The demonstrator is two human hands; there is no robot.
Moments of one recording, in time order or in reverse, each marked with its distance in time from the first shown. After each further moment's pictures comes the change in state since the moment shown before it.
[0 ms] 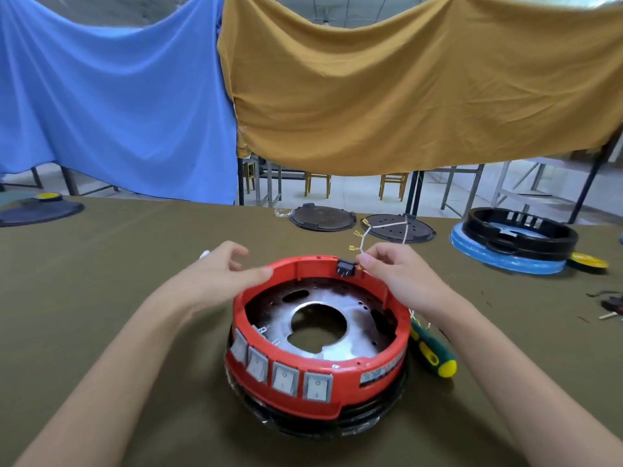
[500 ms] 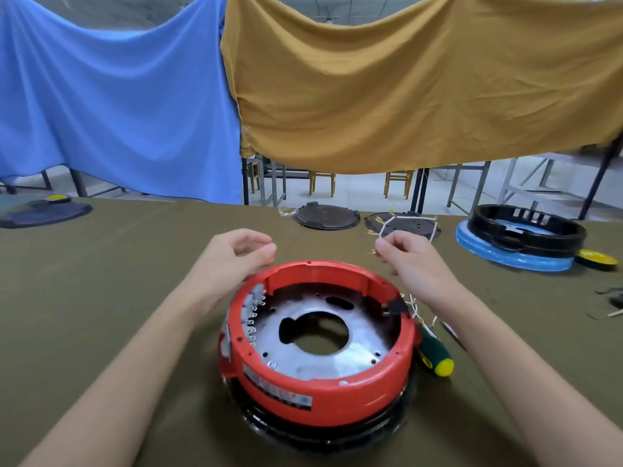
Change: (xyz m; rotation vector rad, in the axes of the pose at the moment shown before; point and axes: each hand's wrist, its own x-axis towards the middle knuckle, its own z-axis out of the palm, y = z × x) left_hand 0.013 0.003 0.013 -0.319 0.114 0.259; right_hand 0.006 0.003 -0.004 0.054 0.168 0.019
